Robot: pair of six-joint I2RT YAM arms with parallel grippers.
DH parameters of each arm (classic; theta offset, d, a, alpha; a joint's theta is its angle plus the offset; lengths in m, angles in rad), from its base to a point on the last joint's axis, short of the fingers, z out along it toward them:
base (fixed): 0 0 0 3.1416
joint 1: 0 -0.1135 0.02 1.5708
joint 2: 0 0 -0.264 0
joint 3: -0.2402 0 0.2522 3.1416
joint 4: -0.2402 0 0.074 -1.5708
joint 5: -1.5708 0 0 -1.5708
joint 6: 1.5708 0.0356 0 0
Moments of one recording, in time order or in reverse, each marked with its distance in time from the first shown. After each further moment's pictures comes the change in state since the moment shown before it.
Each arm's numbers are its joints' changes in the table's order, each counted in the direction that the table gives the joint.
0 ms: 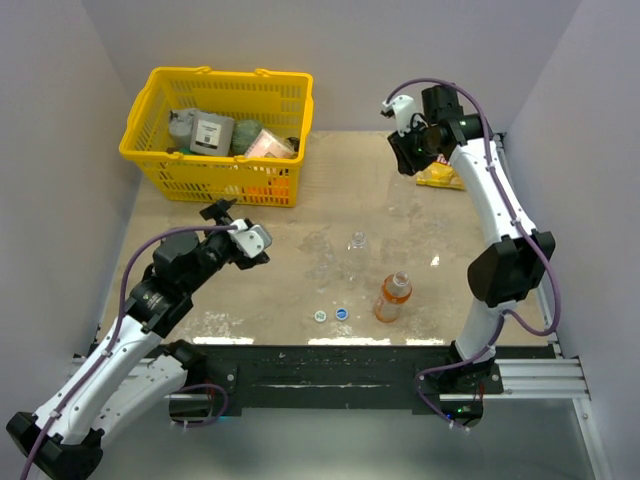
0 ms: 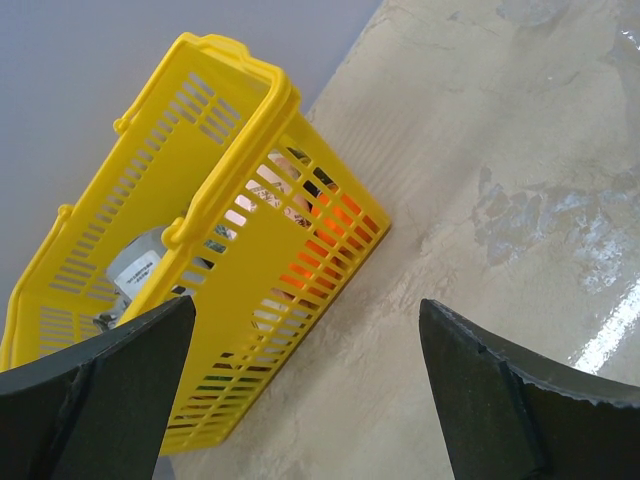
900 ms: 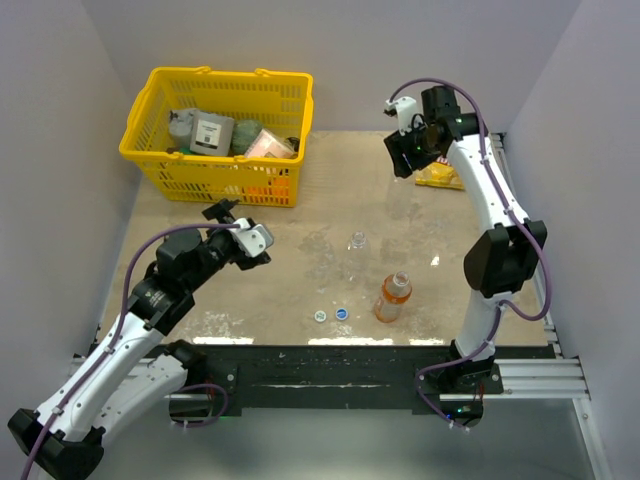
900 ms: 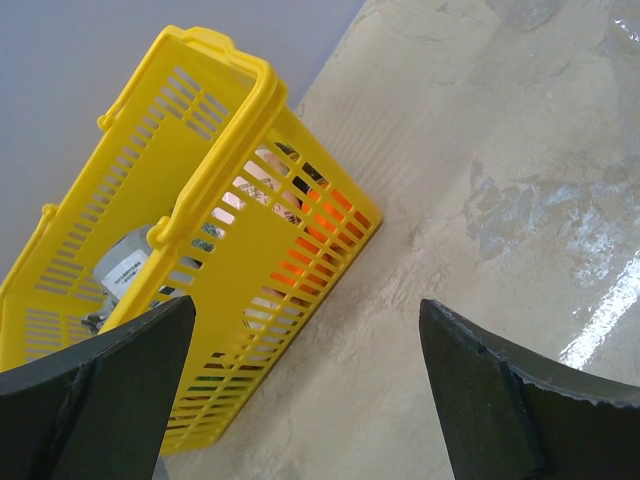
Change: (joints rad) left arm -0.007 0.019 0.000 -0.006 -0.017 0.000; right arm 0.033 0.079 -0.016 0.024 0.019 0.061
